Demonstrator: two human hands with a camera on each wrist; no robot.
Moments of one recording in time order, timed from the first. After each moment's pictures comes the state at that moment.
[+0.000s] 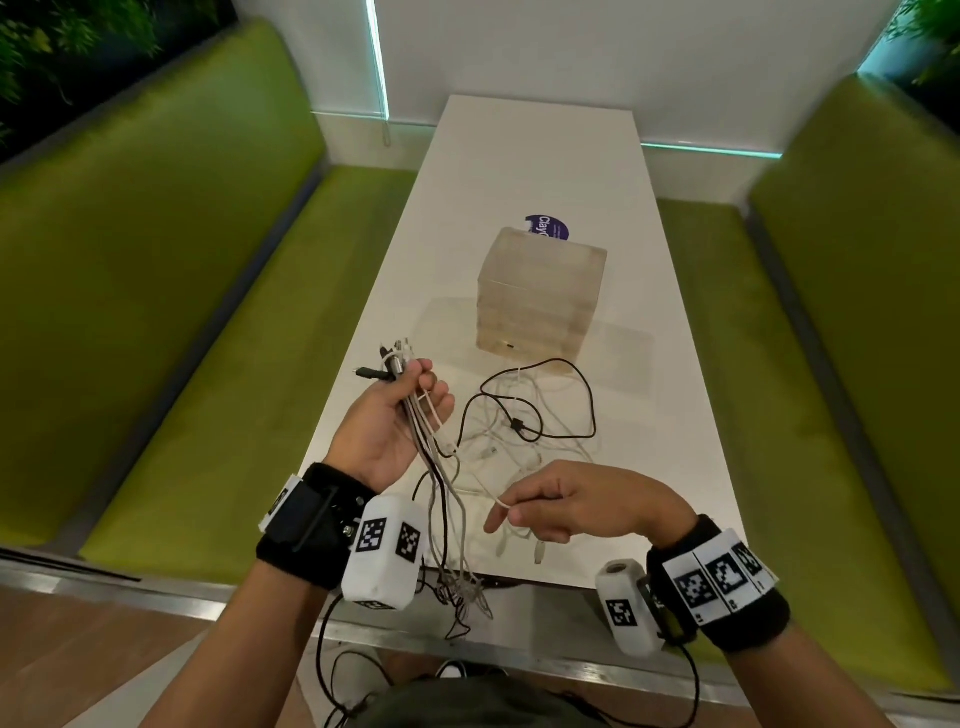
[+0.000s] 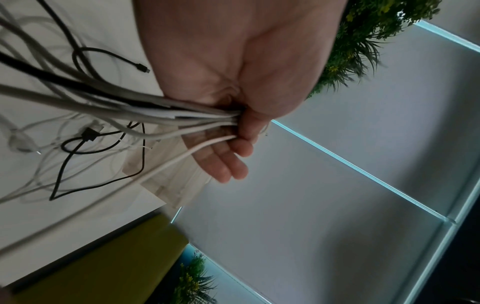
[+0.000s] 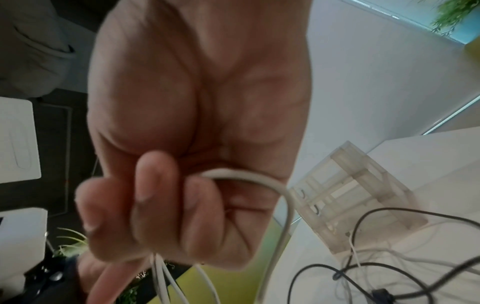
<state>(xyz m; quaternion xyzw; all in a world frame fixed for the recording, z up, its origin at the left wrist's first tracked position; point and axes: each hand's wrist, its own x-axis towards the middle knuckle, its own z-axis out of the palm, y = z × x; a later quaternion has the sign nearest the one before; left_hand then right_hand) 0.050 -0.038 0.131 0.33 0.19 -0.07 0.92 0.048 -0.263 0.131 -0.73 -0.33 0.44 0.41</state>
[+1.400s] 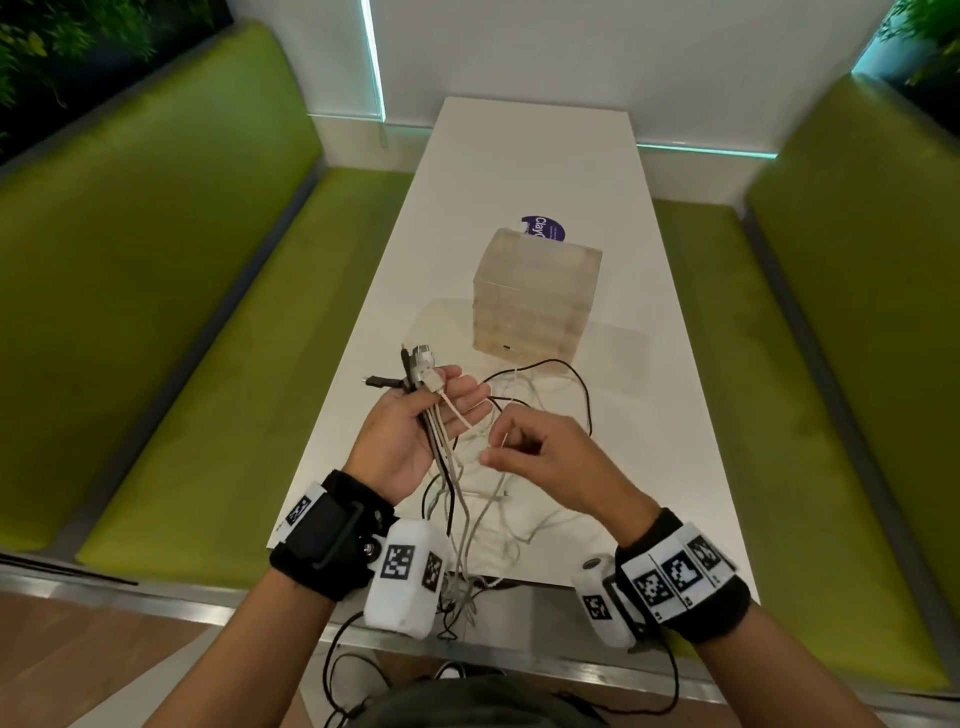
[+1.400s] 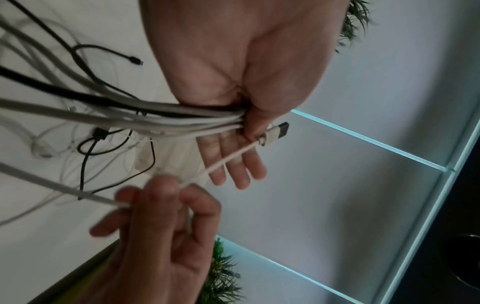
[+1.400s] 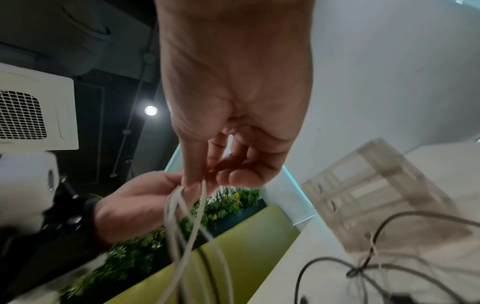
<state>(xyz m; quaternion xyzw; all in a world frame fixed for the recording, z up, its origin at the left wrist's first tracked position) 0.040 -0.063 0.139 0.39 0.14 -0.06 0.91 0.053 -0.239 0.121 -0.80 -0.23 0.16 0.53</state>
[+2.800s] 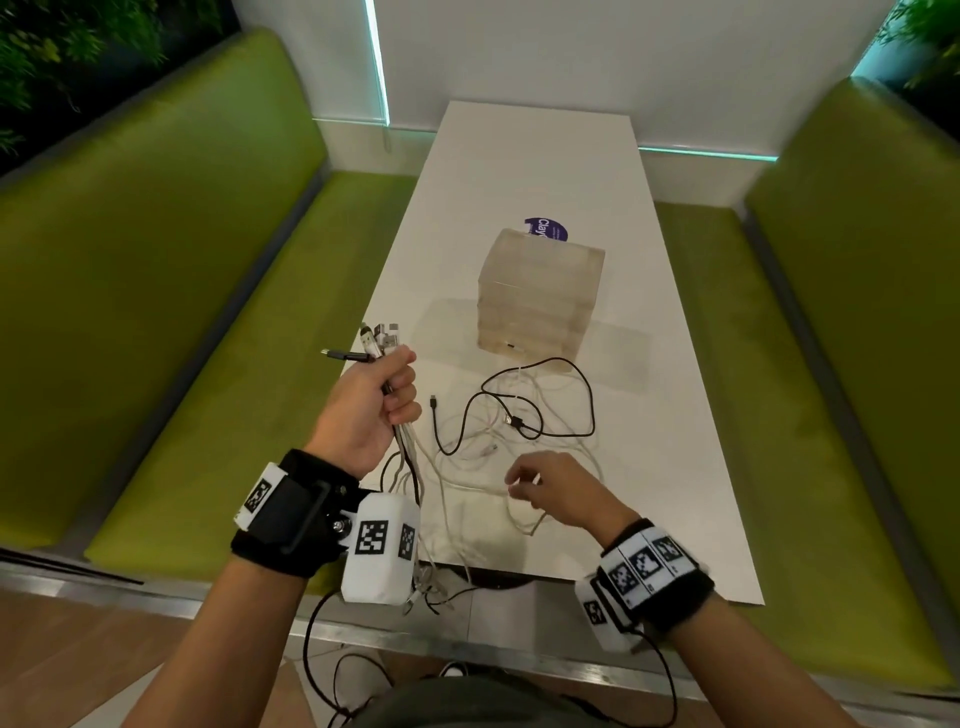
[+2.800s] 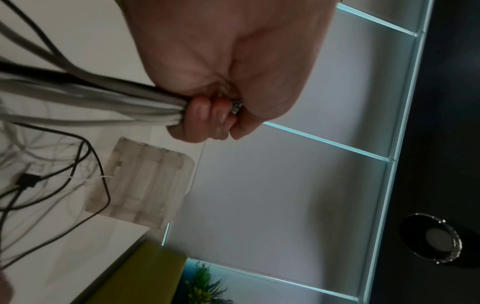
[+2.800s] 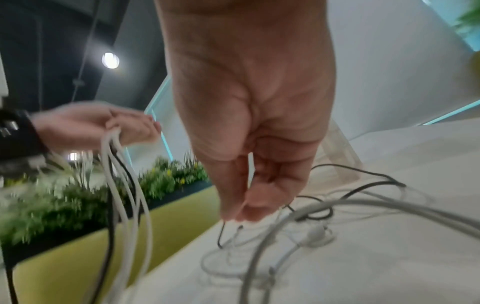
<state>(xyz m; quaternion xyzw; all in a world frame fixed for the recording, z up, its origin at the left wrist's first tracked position) 0.047 -0.023 0.148 0.49 0.18 -0.02 0.85 0.064 -0.248 0.040 -0.90 -0.16 0.25 0.31</state>
